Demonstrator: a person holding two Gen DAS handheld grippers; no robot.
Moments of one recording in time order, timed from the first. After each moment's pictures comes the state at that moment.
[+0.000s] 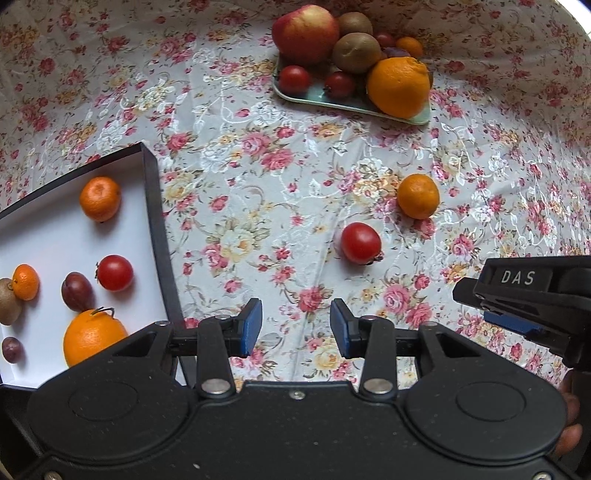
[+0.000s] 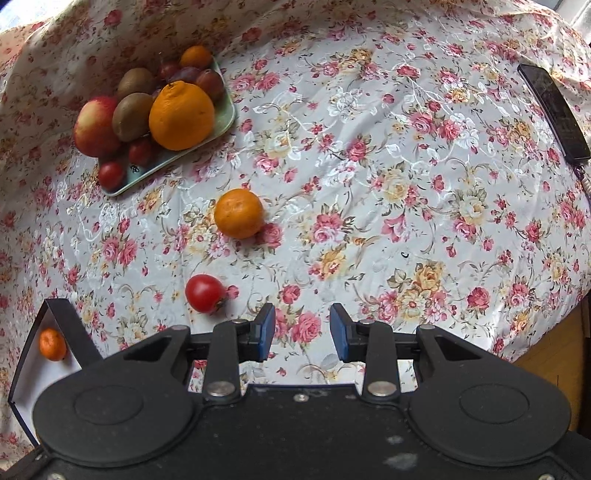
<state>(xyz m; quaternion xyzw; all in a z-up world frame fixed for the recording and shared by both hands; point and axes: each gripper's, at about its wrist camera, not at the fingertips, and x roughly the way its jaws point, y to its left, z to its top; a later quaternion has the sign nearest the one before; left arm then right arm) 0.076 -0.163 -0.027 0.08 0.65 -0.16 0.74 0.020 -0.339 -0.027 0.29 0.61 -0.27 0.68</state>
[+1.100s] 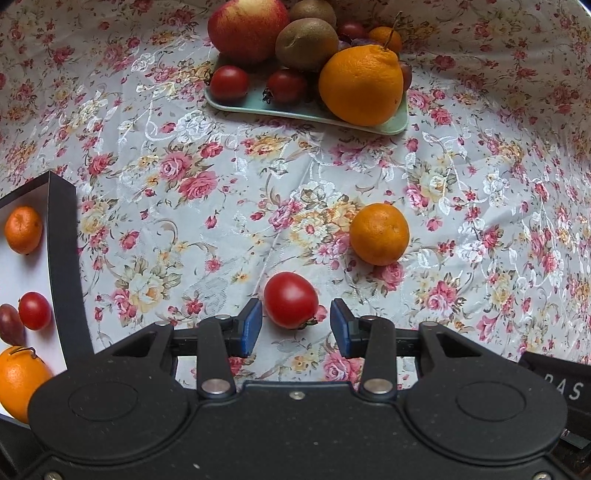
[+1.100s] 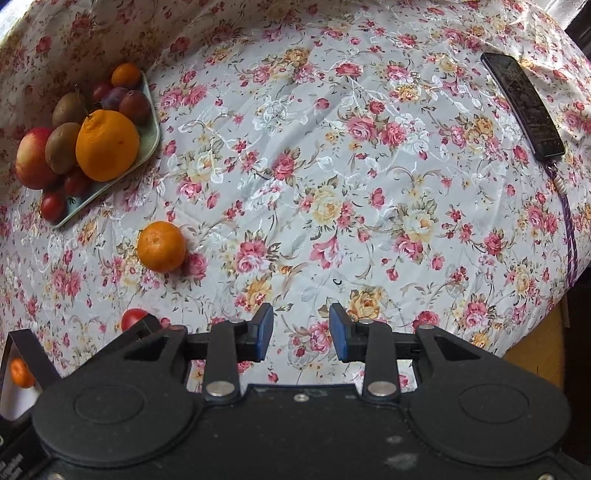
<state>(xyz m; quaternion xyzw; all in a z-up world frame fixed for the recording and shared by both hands) 0.091 -0.227 -0.077 0.07 0.64 -0.15 0.75 0.011 -0.389 -0.044 0.29 0.63 -0.32 0.65</state>
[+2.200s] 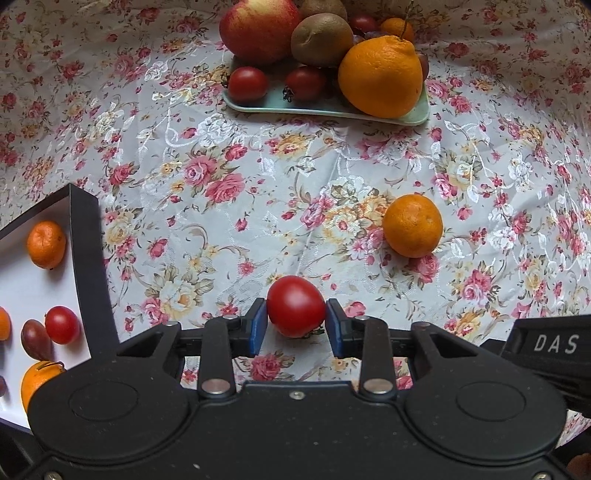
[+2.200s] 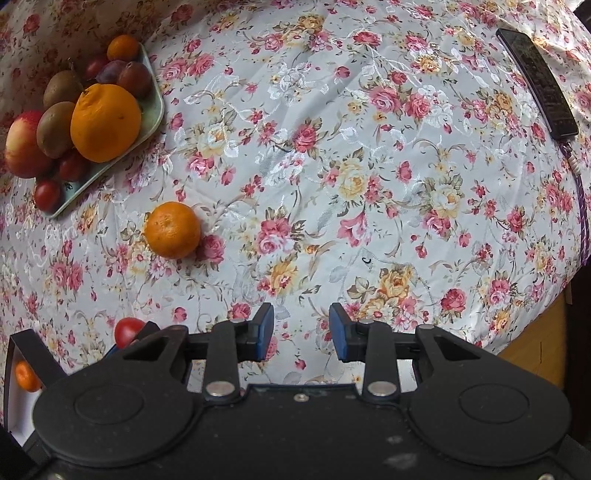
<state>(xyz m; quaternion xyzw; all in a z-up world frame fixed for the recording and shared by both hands) 0.094 -0.219 -0.076 0.12 0.63 -0.14 0.75 0.031 -0.380 -0.062 0.30 0.66 -0.31 0.62</state>
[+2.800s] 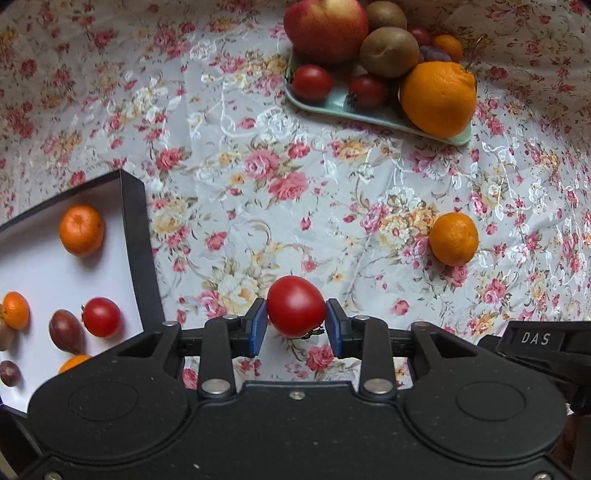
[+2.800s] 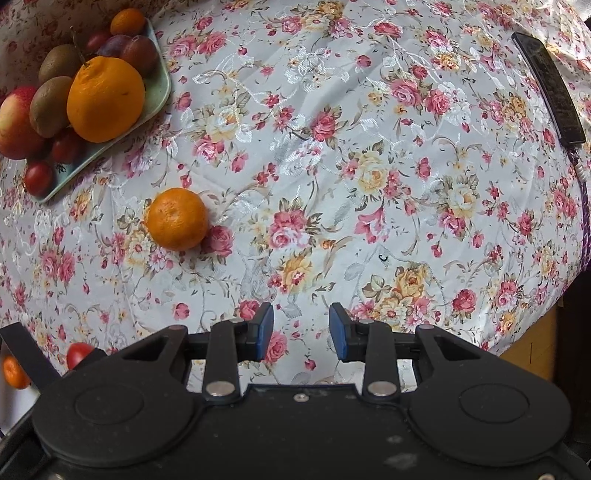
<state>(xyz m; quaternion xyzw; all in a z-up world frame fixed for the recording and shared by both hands) 0.129 -0.178 -0.066 0.08 0.68 -0.13 0.72 0.041 -0.375 -0.078 0.28 0.68 -0.30 0.61</state>
